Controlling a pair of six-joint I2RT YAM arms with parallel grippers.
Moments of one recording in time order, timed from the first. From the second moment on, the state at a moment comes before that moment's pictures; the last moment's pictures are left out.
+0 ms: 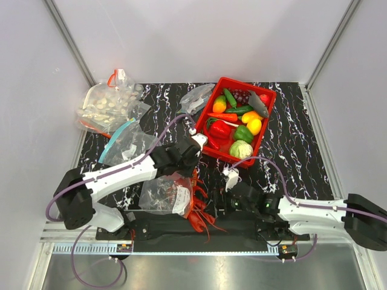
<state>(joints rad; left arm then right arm) -0.96 1.41 1.05 -0.61 -0.14 -0.37 1.16 0.95 0.24 0.12 0.03 0.78</state>
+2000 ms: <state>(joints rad) -1.07 1.10 1.08 -0.35 0.12 -0.51 1.21 0.95 0.70 -0.24 0.27 0.71</state>
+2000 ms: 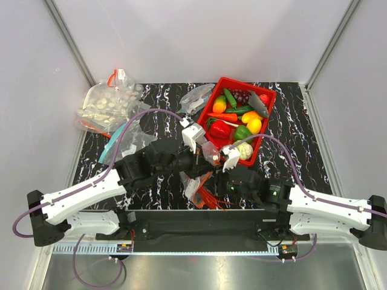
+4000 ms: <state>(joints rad) -1.34 0.79 0.35 -0.09 -0.44 -0.77 1.21 0.81 0.58 -0.13 0.56 0.84</state>
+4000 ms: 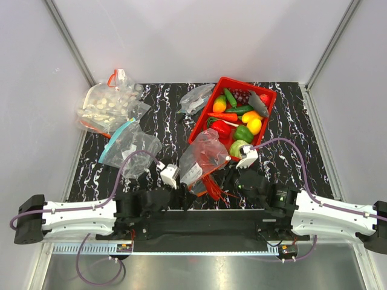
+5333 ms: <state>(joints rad) -1.37 0.91 0.53 -0.13 -0.36 -0.90 1.21 0.96 0.61 0.04 0.59 0.74</state>
